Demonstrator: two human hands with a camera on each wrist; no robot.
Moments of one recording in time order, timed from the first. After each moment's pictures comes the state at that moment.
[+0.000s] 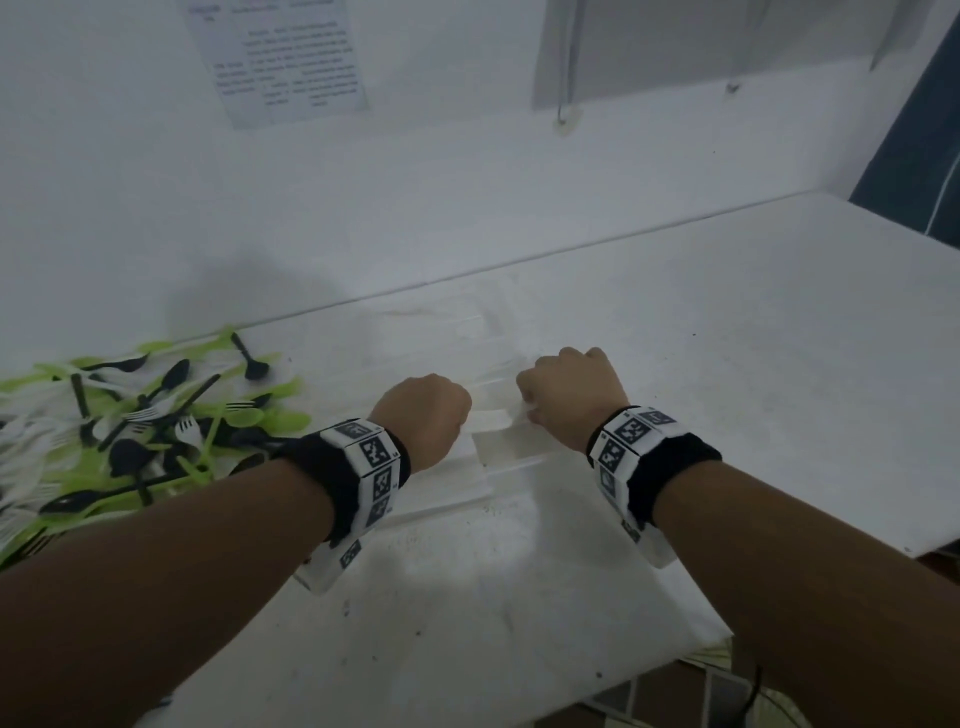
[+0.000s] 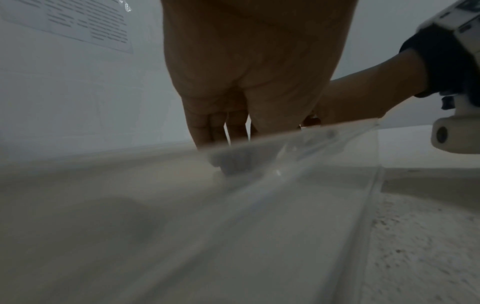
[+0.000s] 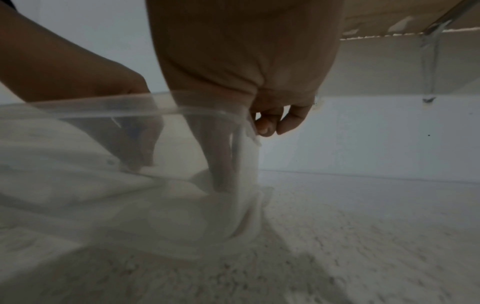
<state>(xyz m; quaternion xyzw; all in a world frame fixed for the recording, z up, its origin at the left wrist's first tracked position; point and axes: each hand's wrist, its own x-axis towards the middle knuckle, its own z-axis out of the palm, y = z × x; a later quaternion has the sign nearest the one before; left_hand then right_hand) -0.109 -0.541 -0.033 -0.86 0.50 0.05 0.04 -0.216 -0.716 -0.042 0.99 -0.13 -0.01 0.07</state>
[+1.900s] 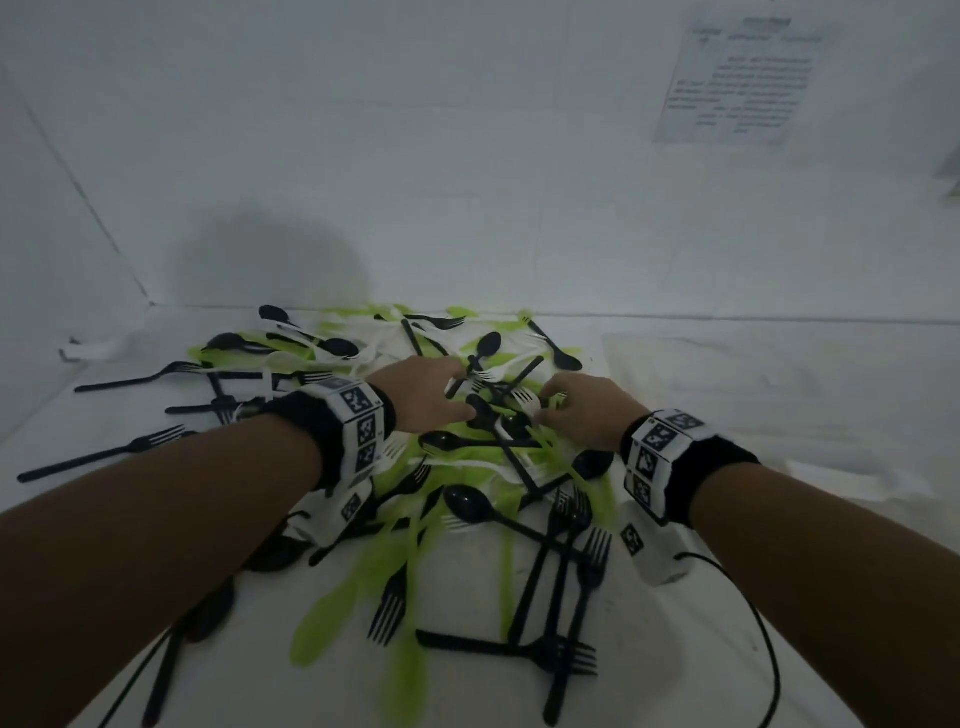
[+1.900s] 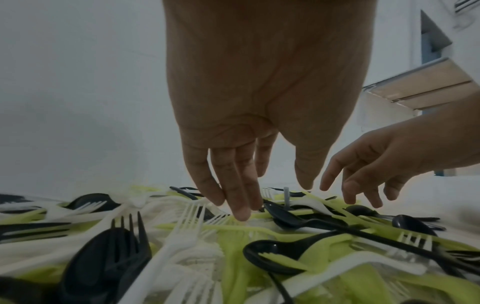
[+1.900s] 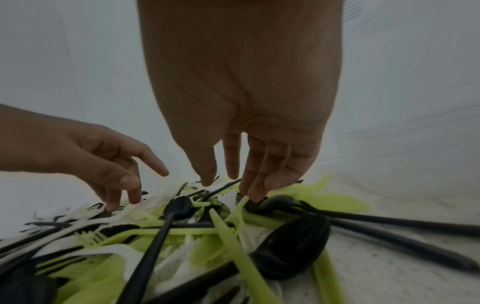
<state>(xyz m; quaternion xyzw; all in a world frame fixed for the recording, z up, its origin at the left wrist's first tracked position) 0.079 -0.174 0.000 -0.94 0.30 0.17 -0.09 -0.002 -0.401 -0.028 0.97 -0.11 -0.10 -0.21</state>
